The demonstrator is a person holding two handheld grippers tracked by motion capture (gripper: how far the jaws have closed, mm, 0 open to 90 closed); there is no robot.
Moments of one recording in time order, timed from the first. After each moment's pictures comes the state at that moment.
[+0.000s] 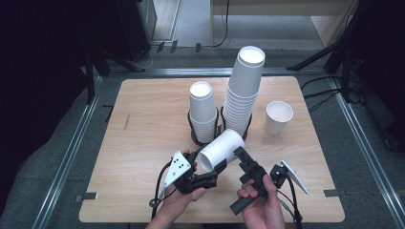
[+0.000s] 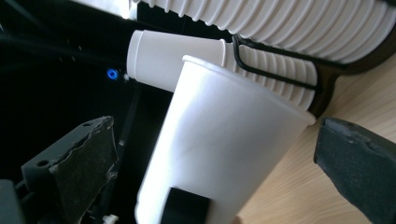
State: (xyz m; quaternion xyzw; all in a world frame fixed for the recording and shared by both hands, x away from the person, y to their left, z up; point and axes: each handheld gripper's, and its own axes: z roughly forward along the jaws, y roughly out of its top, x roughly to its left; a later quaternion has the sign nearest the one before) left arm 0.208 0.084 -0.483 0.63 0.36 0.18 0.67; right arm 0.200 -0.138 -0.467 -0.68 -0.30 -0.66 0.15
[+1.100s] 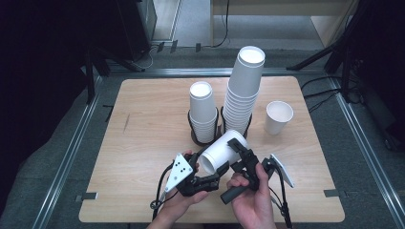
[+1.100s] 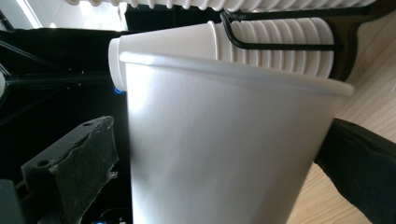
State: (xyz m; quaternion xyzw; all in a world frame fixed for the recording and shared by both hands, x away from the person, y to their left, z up) left arm 0.202 0.078 -0.482 0.63 0.33 0.20 0.68; right arm 0.222 -0.118 -0.472 -0.71 -0.23 -0.63 0.23
